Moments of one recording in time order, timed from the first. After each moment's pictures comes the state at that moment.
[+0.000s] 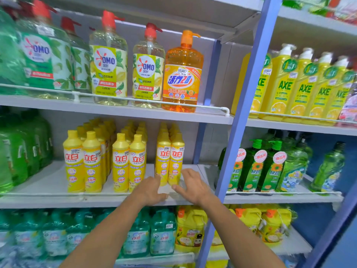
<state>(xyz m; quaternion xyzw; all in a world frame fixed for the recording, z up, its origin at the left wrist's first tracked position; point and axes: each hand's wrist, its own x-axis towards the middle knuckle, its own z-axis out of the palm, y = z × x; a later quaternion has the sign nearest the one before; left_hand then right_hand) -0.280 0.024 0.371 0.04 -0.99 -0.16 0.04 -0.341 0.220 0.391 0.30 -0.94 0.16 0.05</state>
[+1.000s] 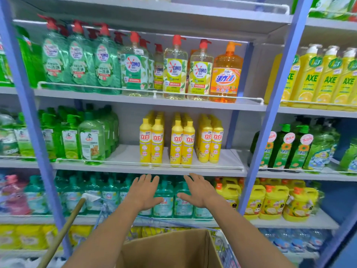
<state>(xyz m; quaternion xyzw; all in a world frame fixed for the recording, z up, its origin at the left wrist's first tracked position) -0.004 -0.082 0.363 0.09 -0.99 0.04 0.03 -0.112 0.124 0.371 0.35 -0.94 -0.01 -0.02</state>
